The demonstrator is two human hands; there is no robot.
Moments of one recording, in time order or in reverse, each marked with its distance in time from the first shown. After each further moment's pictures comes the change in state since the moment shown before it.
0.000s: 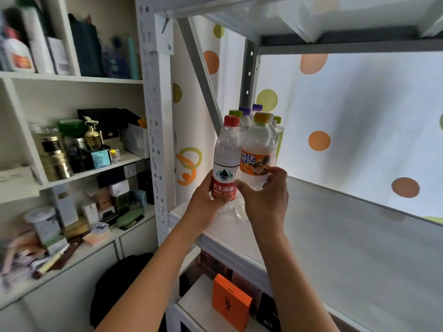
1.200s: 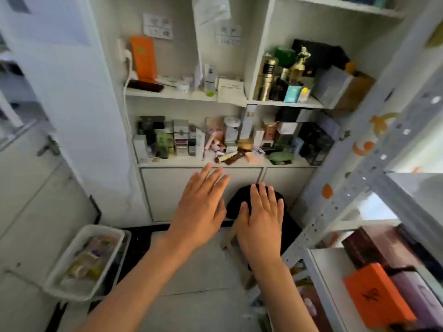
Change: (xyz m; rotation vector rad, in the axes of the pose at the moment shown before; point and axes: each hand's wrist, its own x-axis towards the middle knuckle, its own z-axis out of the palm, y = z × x) left_hand -0.317 -0.072 -0.218 1.183 0.470 -0.125; right_hand -0.318 -0.016 0.116 -0.344 -0.986 -0.575
